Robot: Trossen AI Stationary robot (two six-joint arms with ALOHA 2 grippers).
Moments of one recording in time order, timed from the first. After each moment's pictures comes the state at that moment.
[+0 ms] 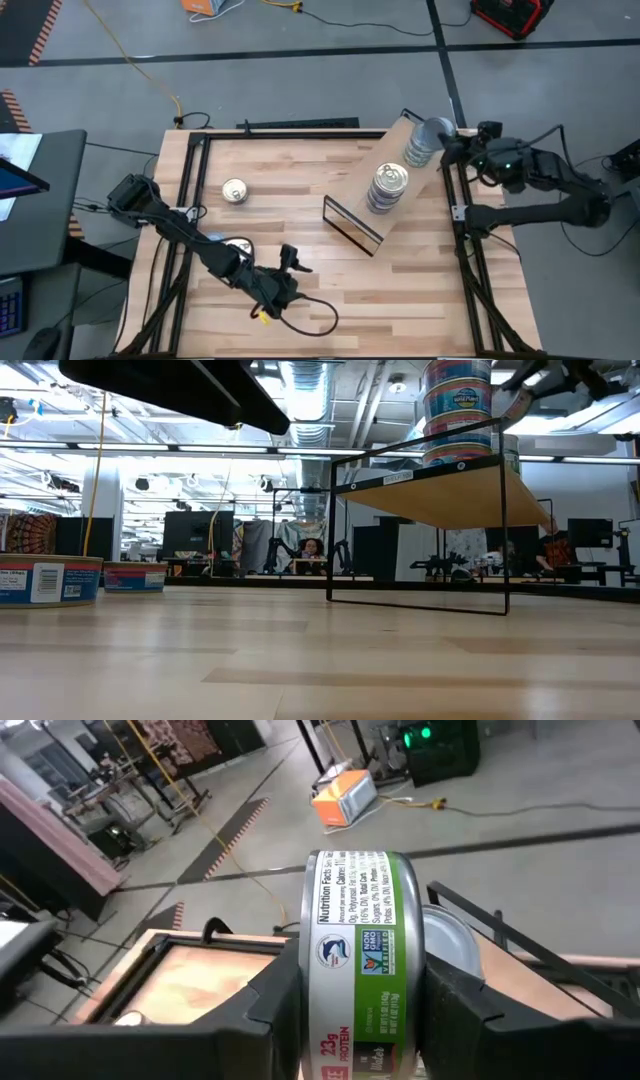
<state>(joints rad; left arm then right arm) -0.58 1.61 1.02 -0.04 -0.48 0.09 -0.14 0.61 1.04 -0.85 0.81 0.78</state>
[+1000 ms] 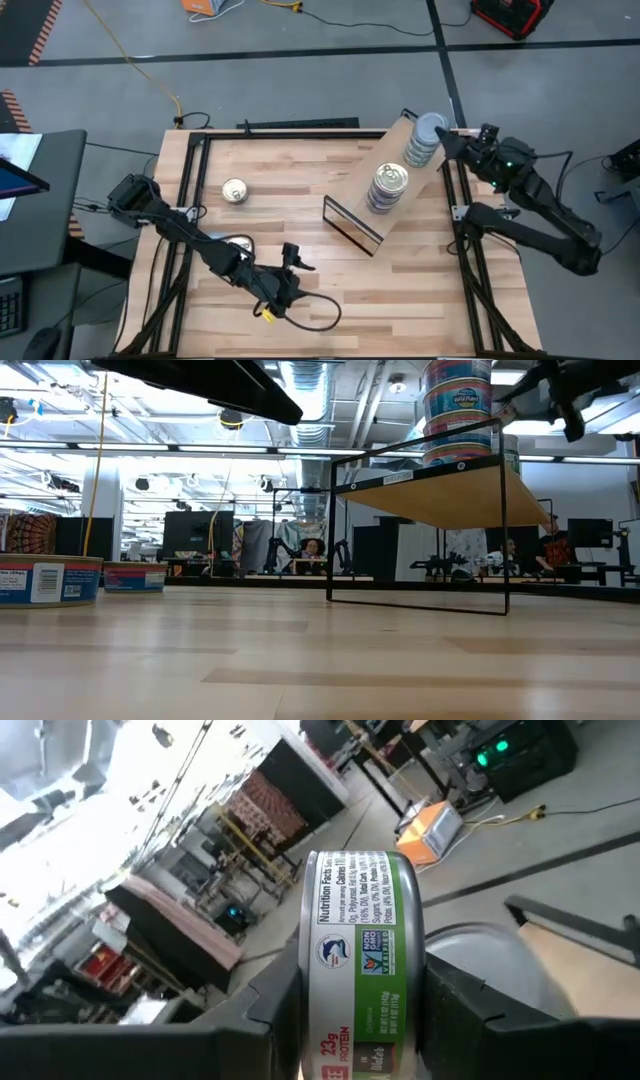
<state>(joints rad) -0.56 1.61 1.02 0.01 -0.48 0.07 -0.65 0.39 0.66 -0.31 0.25 0.75</state>
